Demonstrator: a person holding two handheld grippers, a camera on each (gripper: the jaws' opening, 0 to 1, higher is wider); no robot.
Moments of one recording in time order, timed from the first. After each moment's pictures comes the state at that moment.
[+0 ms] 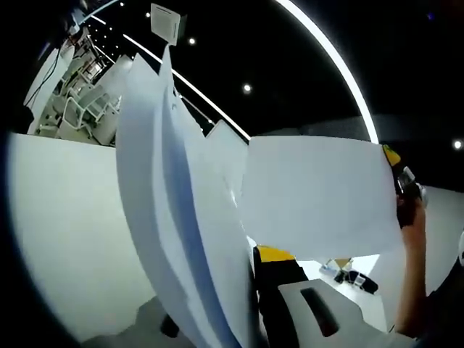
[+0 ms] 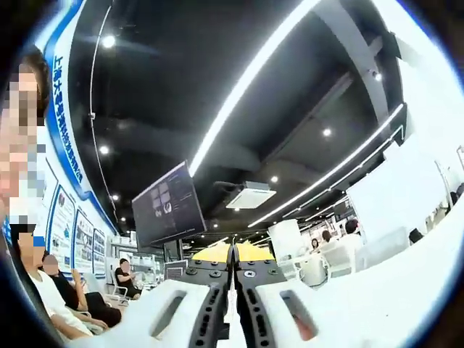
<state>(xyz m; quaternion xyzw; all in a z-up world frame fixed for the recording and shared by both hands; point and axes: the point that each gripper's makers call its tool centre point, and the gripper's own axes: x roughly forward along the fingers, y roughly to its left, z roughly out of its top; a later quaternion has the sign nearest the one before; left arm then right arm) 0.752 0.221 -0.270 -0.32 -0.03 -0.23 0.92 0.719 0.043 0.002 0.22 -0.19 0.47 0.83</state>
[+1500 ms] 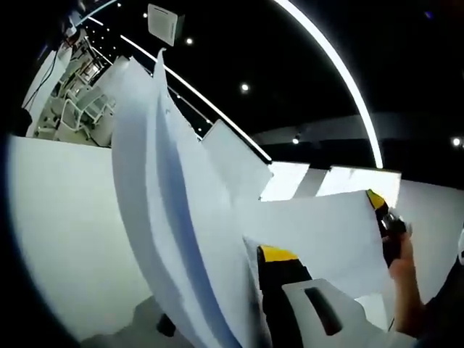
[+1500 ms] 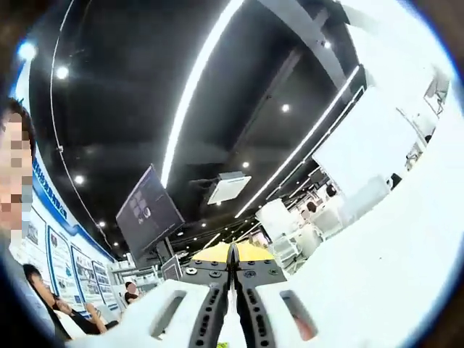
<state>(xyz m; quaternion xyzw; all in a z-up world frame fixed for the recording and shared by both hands) 0.748 0.215 -0.269 -0.32 -0.03 -0.23 0.92 0.740 -0.006 -0.085 0.34 -0.11 0.43 0.83</state>
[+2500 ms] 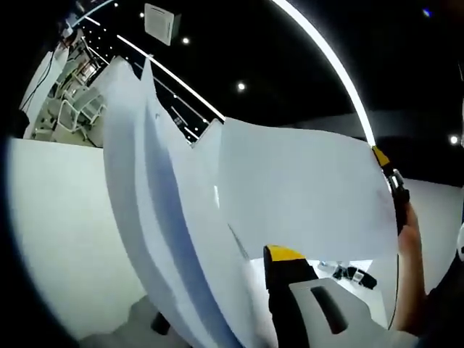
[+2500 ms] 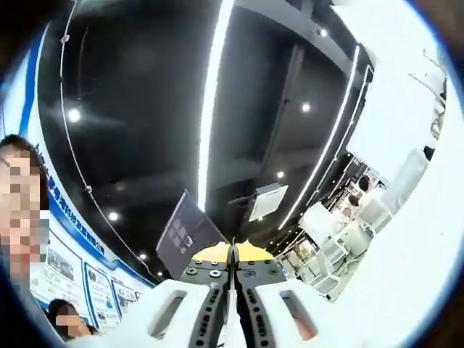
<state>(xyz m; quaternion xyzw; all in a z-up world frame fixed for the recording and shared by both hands) 0.748 0.213 -0.267 -0.31 -0.03 -0.24 0.92 0.732 0.050 -0.020 0.44 -0.14 0.50 0.73</state>
